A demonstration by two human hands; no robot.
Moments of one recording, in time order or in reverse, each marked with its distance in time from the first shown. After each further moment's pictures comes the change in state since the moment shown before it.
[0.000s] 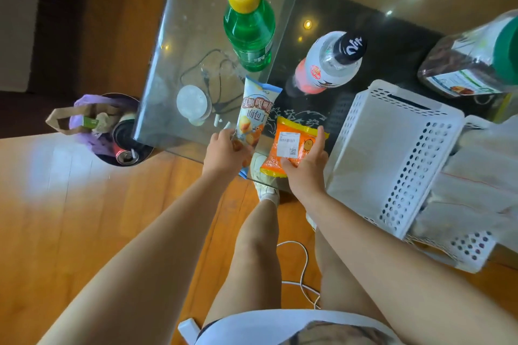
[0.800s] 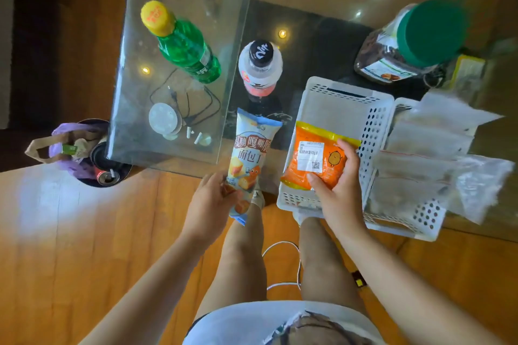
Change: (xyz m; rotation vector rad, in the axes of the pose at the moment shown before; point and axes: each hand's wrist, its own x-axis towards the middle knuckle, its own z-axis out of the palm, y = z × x) left_hand -0.114 0.021 0.011 0.018 -0.082 0.233; right_hand -0.056 0.045 -0.127 0.292 0.120 -0.273
